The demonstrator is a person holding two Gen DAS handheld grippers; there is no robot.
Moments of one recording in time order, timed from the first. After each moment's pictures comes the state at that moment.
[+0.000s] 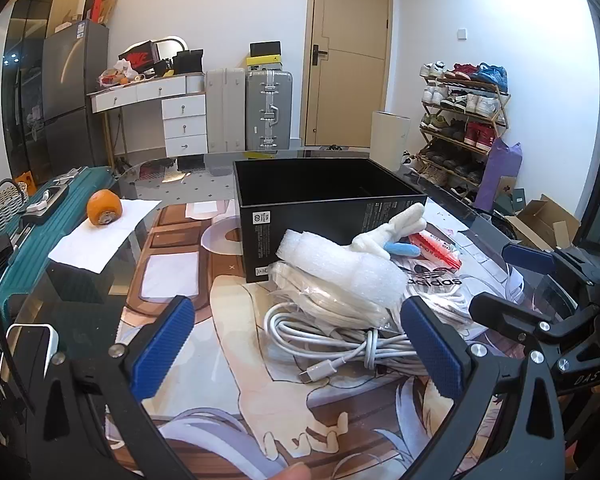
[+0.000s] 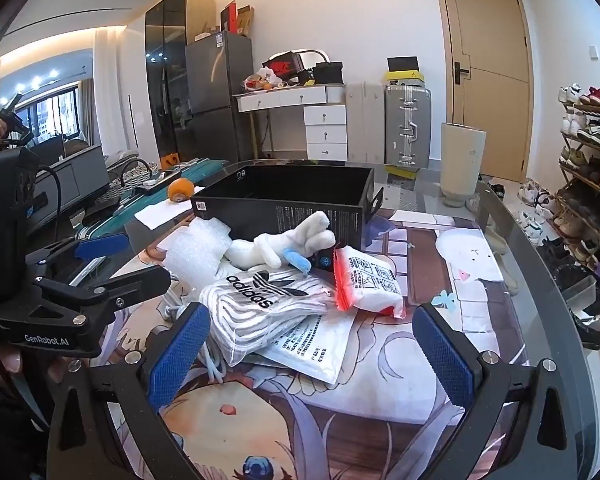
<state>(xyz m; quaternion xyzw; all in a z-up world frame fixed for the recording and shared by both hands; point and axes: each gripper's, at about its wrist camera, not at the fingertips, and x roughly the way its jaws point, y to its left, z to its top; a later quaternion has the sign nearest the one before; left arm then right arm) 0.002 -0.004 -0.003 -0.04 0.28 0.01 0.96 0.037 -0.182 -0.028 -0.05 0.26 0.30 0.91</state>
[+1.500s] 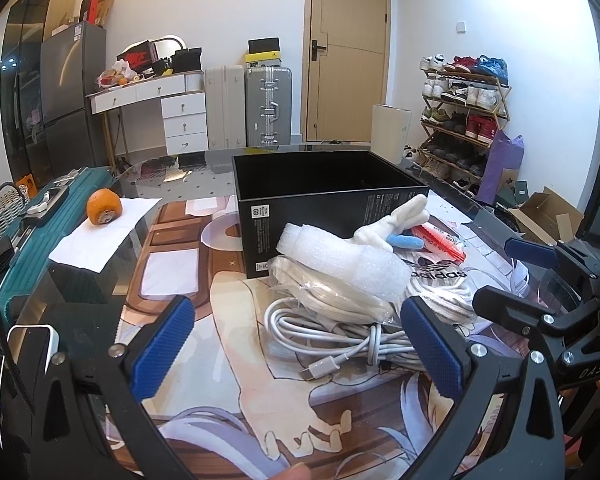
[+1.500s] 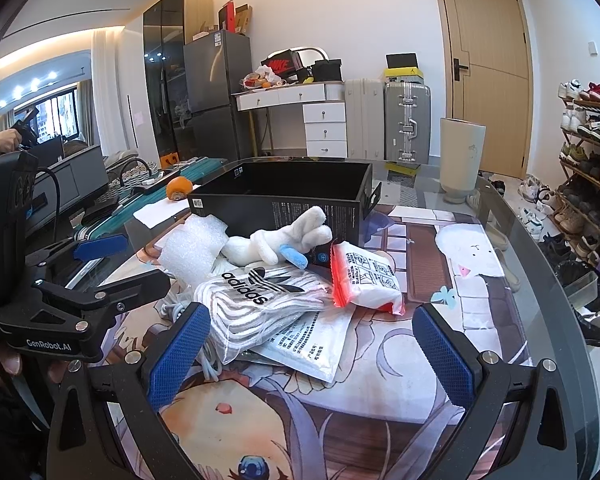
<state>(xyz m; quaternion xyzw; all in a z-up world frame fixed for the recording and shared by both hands) 0.004 -0.006 -0.008 -0.03 0.28 0.02 0.96 0.041 -0.182 -0.032 -0.05 0.27 0.30 0.91</state>
